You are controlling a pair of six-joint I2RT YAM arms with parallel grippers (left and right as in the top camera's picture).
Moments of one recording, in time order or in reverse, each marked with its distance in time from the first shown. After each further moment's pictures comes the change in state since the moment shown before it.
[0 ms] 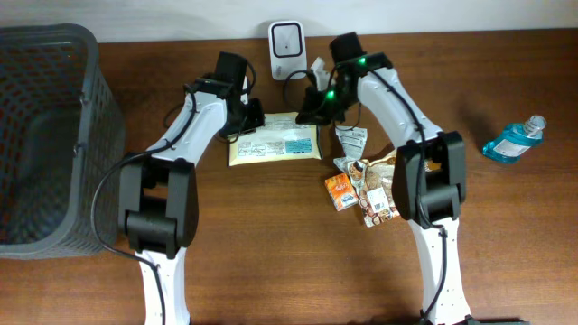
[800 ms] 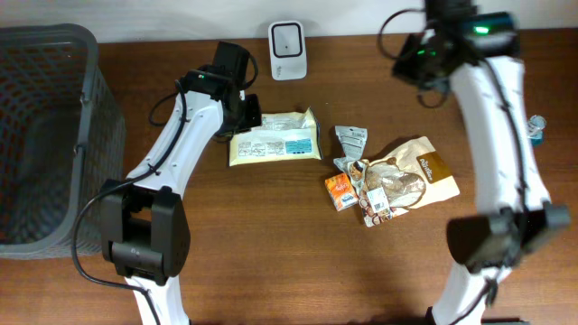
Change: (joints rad) left arm -0.037 -0.190 0.002 -0.173 -0.123 0.000; right arm -0.147 -0.417 0.092 -0.333 0.708 0.283
